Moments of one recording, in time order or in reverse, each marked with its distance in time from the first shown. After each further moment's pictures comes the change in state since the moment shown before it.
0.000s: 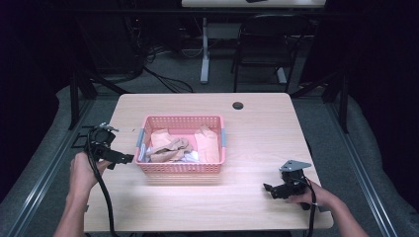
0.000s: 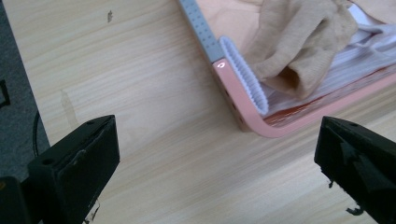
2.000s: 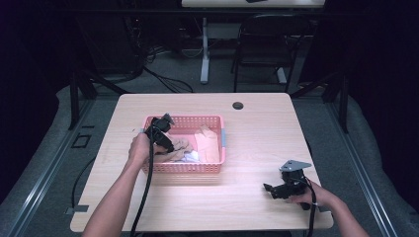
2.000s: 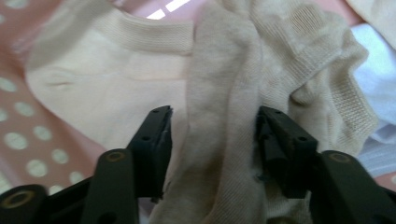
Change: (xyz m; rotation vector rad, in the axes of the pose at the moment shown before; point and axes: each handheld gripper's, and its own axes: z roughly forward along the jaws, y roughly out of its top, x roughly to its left) left arm -0.056 0.093 0.142 0.289 -0.092 0.112; right arm 0.000 0.000 0.000 0.000 0.001 0.000
